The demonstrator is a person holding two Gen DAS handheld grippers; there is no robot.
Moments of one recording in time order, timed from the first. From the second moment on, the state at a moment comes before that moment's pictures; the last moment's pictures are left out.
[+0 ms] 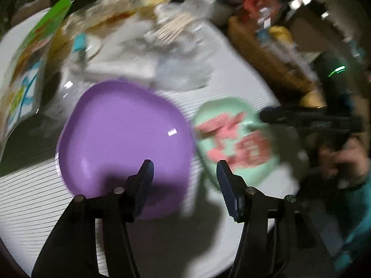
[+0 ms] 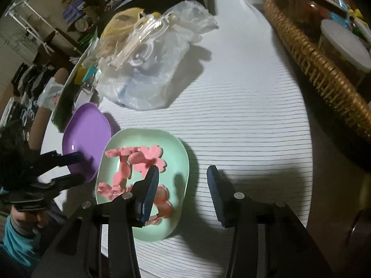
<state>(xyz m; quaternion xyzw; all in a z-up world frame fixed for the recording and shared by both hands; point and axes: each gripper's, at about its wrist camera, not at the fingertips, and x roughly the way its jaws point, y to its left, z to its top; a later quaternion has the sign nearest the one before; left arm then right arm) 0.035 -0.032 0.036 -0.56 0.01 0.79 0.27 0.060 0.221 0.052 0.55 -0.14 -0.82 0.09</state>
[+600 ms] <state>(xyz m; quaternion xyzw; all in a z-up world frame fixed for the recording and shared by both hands) 0.090 -0.055 0.023 -0.63 -0.11 0.73 0.24 0.060 0.215 0.044 0.56 -0.14 -0.81 0.11</state>
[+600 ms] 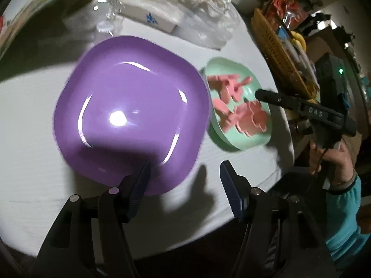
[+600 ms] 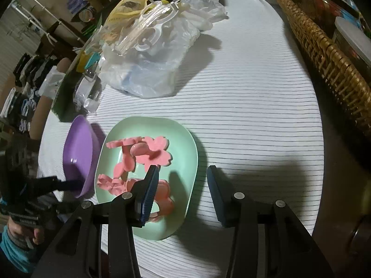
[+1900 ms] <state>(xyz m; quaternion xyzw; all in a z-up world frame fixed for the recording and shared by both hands) 0.013 0.047 0.026 -0.64 0.07 0.73 0.23 0.060 0.226 0.032 0.58 -0.16 -0.79 0.13</state>
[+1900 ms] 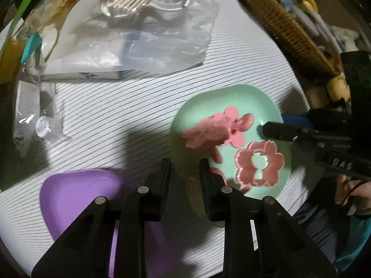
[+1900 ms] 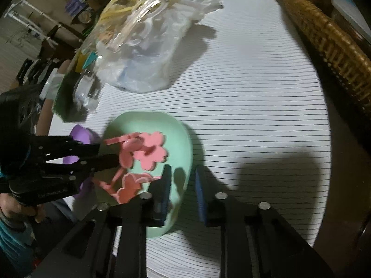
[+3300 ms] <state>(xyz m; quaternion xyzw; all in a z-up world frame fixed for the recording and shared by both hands) -0.014 0.018 0.058 -0.66 0.03 0.71 0.23 0.026 0.258 0.055 0.56 -0.27 -0.77 0.13</state>
